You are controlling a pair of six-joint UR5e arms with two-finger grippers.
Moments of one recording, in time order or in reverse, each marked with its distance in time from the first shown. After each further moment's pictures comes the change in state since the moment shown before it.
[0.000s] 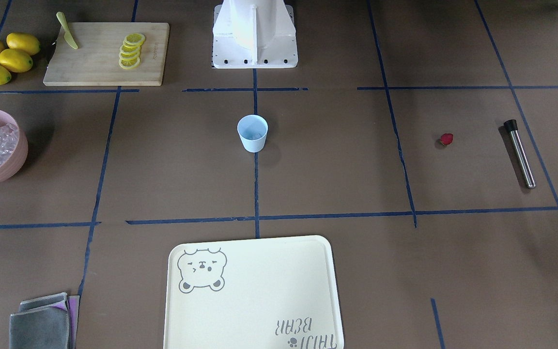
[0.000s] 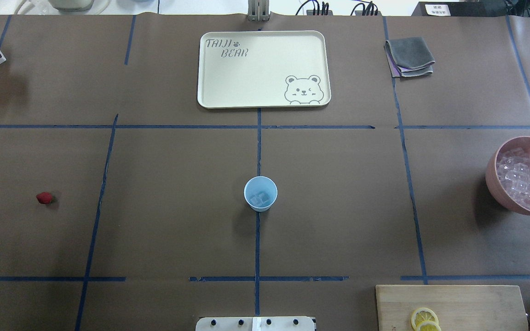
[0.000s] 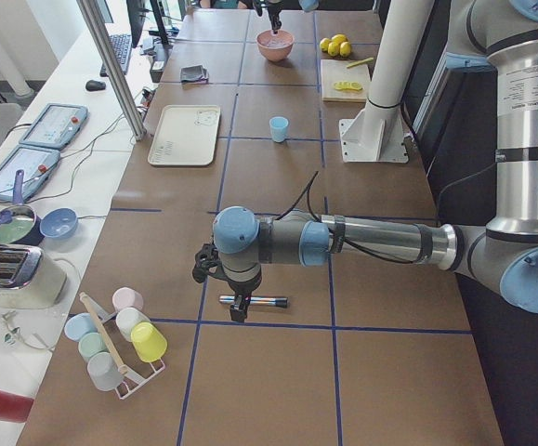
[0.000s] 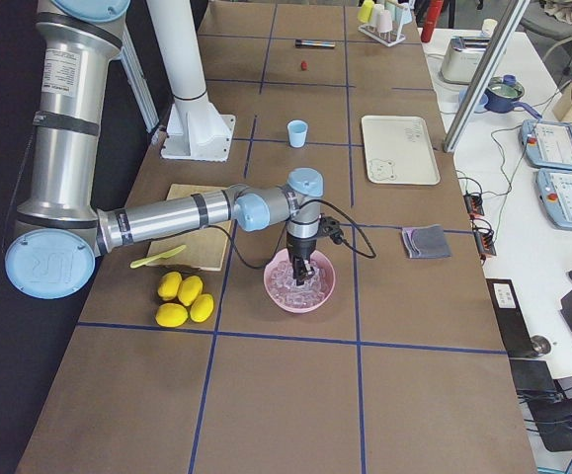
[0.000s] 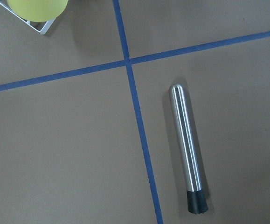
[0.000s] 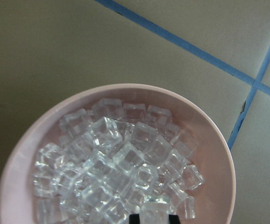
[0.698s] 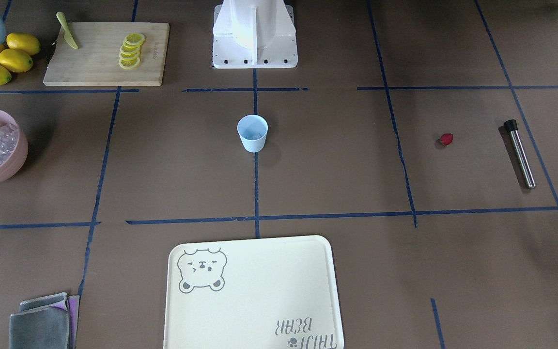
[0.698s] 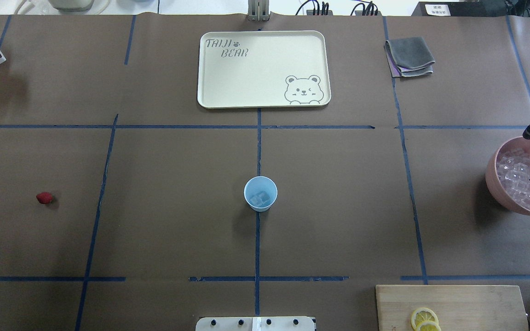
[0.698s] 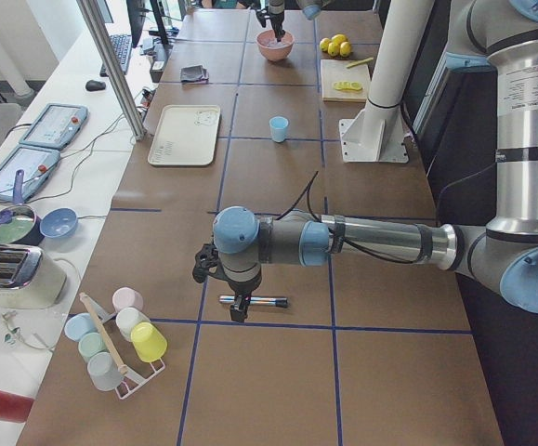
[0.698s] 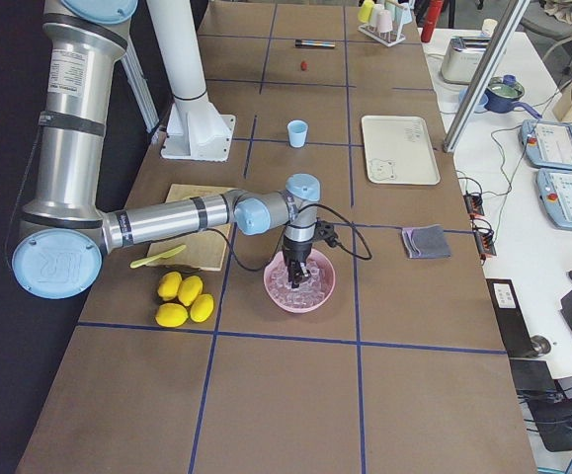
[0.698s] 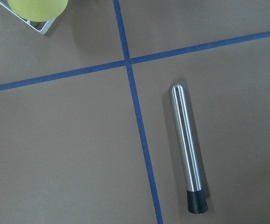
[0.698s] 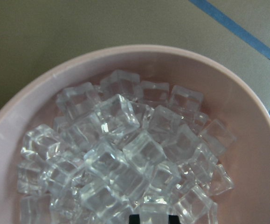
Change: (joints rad) left arm 0.000 0.000 0.000 0.000 0.000 0.000; right arm -0.091 -0.037 -0.095 0.103 -0.048 -0.023
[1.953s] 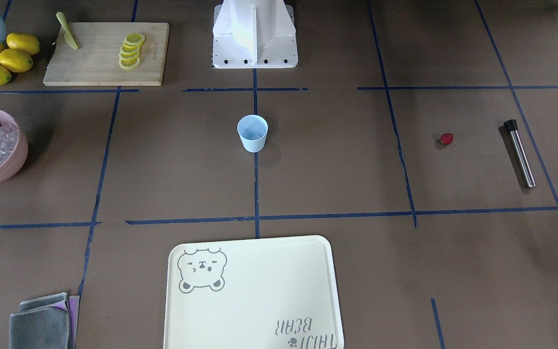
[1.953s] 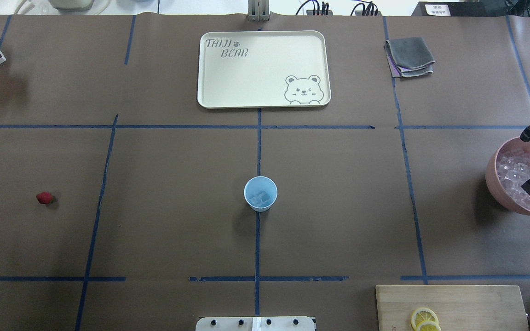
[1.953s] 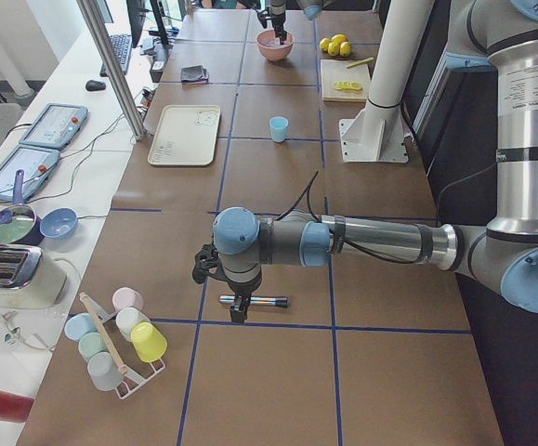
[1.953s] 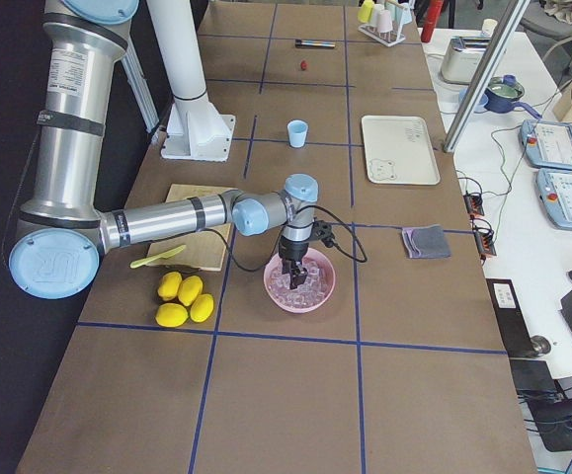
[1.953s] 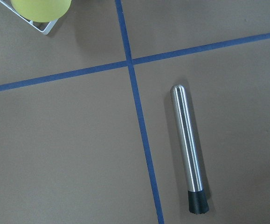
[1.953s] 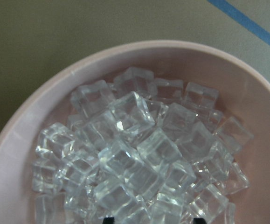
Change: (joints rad) left arm -0.006 0.000 0.001 0.000 0.000 0.000; right arm -0.013 -0.002 0.000 0.006 0.018 0.013
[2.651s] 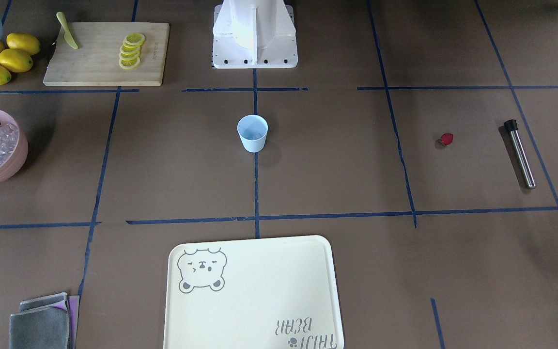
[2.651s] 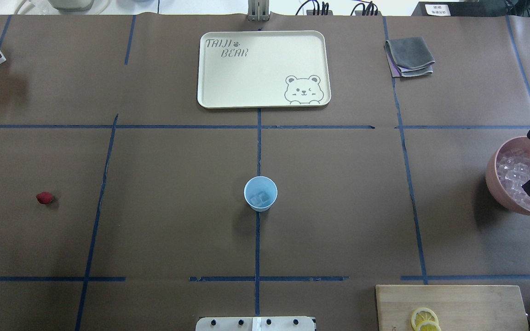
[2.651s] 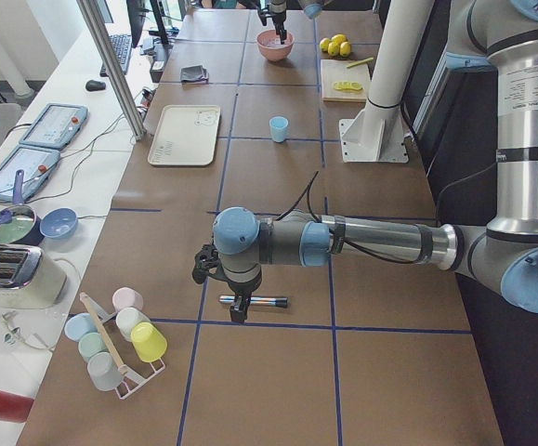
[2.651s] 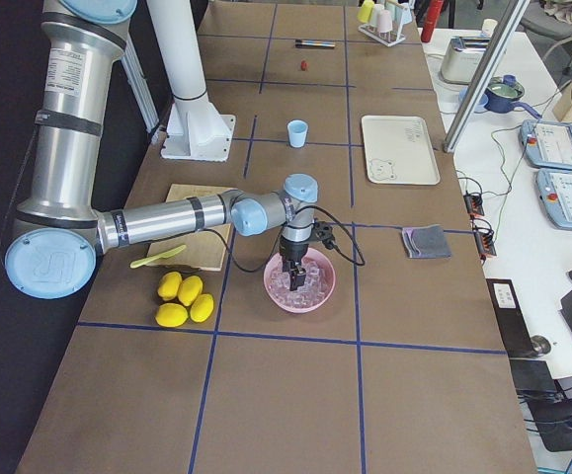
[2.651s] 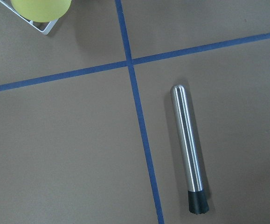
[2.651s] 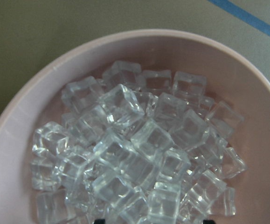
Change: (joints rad) left arm 0.000 0.000 0.000 0.000 0.000 0.000; right arm 0.011 -0.017 0.011 0.003 0.024 0.077
